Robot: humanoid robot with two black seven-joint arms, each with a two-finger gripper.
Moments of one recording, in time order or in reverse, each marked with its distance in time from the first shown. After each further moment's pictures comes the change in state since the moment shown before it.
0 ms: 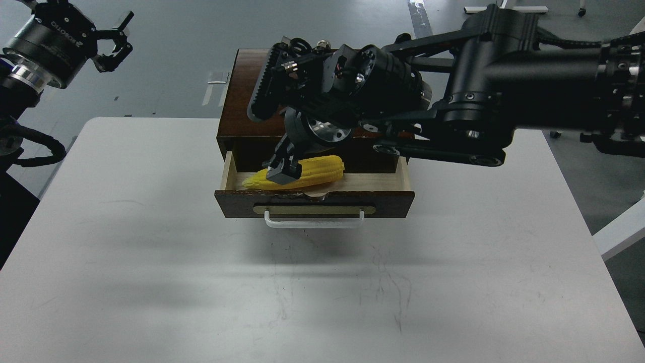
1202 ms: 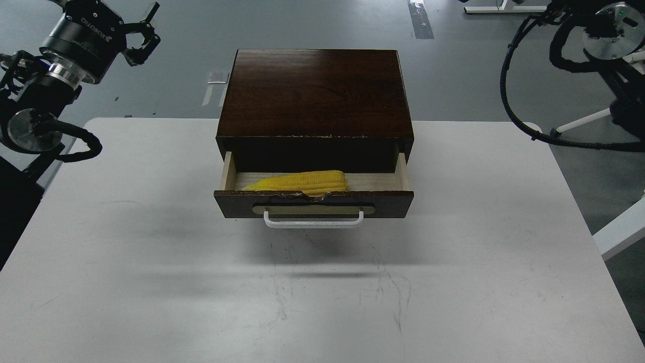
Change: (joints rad) left arm -0.002 -0.170 -0.072 0.116 -0.018 0.000 -0.010; right arm -0.620 -0.418 0.895 -0.384 1.568 0.000 0.004
